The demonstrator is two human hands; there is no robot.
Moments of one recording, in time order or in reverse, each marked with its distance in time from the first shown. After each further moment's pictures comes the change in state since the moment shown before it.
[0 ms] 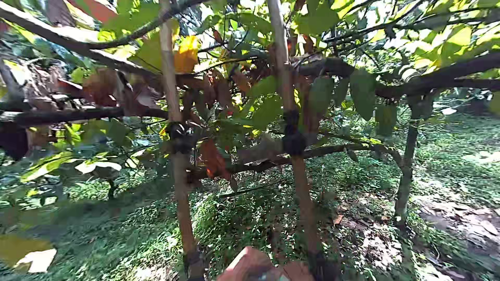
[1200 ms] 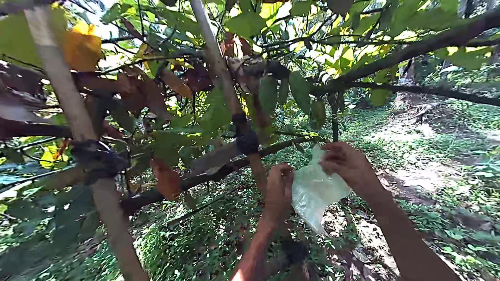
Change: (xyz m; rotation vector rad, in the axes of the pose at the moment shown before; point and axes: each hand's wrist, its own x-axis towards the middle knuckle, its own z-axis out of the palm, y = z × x) left_hand 0.143 -0.093 0.127 -0.145 -0.059 0.103; right_hand 0.044 0.063 -0.224 0.366 0.629 0.206
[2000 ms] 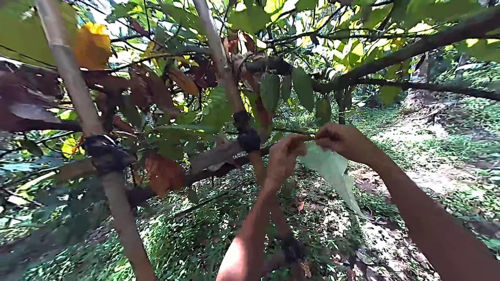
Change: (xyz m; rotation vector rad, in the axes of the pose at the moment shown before) left_hand 0.073 0.000 -0.008 -0.157 -0.104 -0.001; right_hand 0.077 -0.005 -0.013 -0.461 -0.285 -0.371
